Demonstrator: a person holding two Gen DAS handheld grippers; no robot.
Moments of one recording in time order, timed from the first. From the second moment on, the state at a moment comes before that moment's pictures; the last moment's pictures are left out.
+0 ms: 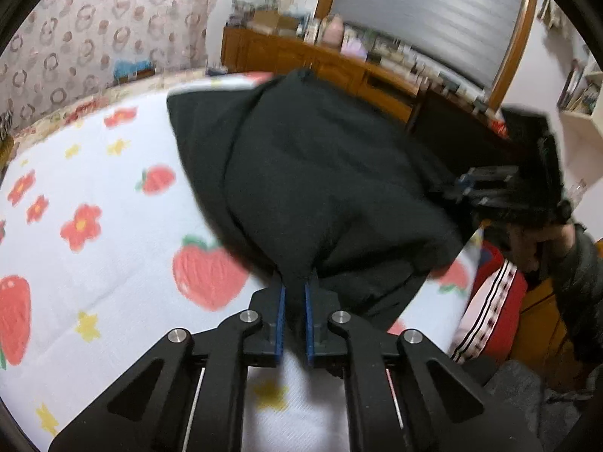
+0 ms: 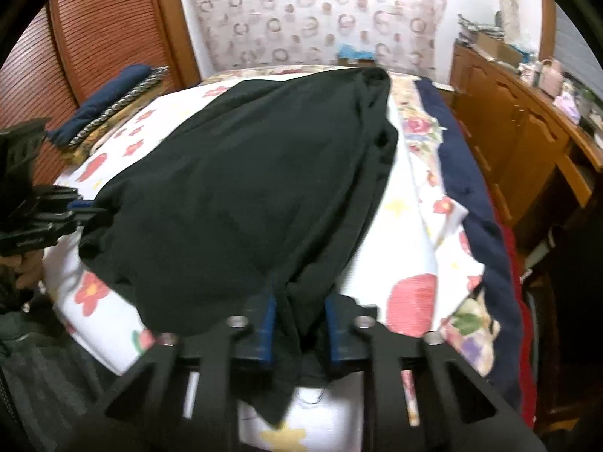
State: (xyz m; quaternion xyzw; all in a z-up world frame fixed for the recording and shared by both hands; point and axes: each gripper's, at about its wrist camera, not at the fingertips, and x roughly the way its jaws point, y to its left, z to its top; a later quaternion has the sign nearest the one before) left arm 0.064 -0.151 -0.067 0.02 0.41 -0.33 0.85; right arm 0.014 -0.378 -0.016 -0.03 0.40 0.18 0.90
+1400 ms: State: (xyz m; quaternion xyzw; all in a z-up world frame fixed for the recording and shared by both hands) left arm 0.079 -0.037 -0.010 -0.01 0.36 -0.23 0.91; right arm 0.114 -0.299 0.043 -0.04 0.34 0.27 0.90
